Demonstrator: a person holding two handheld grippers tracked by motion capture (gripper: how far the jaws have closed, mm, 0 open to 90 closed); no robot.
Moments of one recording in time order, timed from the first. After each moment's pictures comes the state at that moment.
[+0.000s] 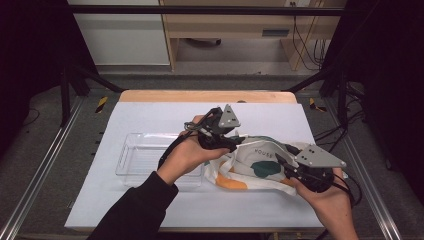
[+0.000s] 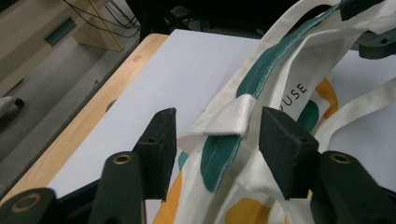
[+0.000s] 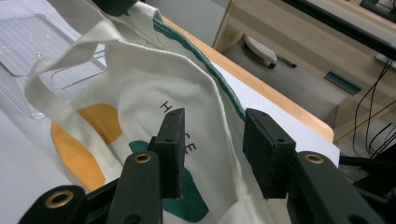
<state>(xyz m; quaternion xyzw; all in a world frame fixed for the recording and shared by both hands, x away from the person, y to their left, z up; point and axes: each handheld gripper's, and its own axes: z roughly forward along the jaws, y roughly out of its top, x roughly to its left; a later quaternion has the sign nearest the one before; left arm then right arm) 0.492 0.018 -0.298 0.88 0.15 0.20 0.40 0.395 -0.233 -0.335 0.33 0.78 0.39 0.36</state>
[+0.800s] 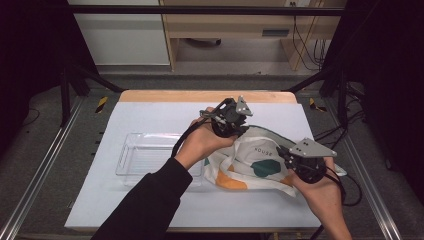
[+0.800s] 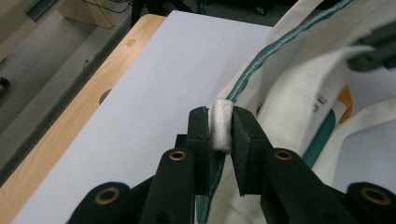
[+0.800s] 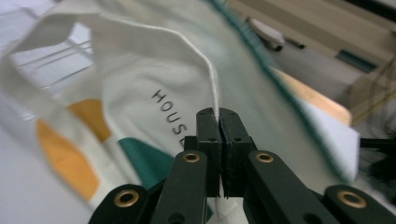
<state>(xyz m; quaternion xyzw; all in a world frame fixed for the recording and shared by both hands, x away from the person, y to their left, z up) 0.524 -0.007 -0.291 0.90 0.16 0.18 0.35 0.419 -0.232 -0.350 0.36 0.78 0.38 0.33</state>
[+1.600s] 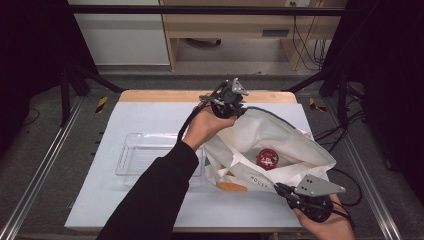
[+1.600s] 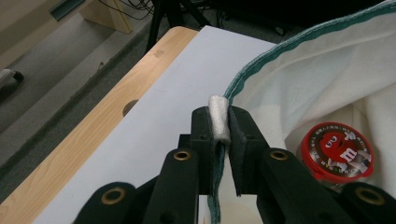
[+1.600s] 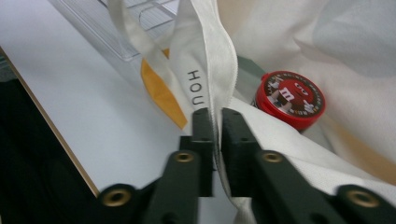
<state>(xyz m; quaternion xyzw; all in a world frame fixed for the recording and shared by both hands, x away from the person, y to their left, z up) 0.572 -0.009 -0.294 0.88 0.20 0.19 0.38 0.354 -0.241 -0.384 0.32 0.83 0.40 0.23</state>
